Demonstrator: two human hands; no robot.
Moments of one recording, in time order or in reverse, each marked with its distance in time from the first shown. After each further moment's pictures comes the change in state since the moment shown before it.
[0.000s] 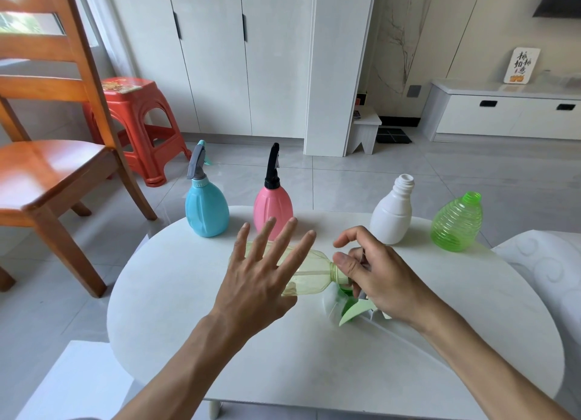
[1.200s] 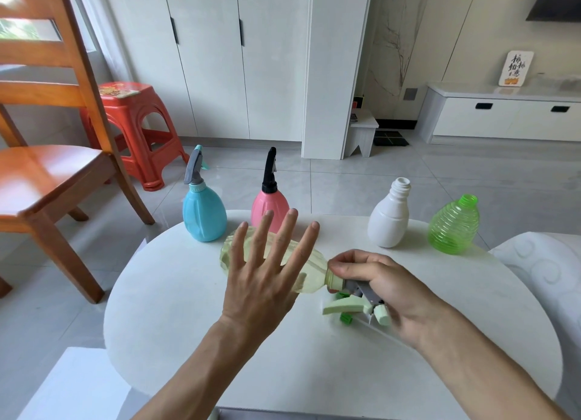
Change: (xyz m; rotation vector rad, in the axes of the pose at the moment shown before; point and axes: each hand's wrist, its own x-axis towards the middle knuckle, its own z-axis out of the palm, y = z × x) left_hand 0.008 0.014 0.000 0.087 0.219 -0.075; right_hand -0.006 -0.025 0.005 0.640 -0.016 0.461
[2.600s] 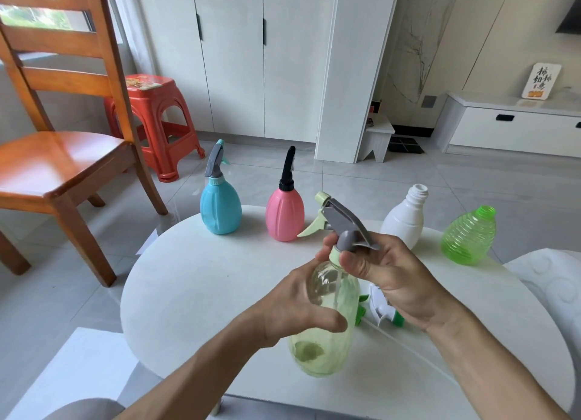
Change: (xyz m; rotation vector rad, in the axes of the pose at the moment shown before) left_hand 0.002 0.012 -0.015 -1.565 -0.703 -0.466; right_hand 0.005 -0.017 0.006 -0.064 -0.294 -0.433
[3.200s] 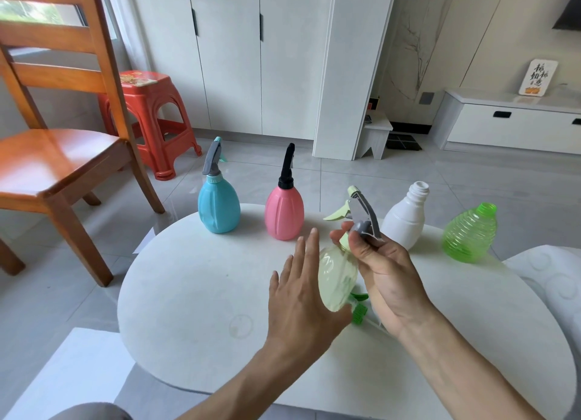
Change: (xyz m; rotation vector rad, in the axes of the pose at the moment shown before) left_hand 0.005 -0.016 0.036 0.742 0.585 0.058; right_hand 0.011 0.040 0.005 0.263 0.449 -0.019
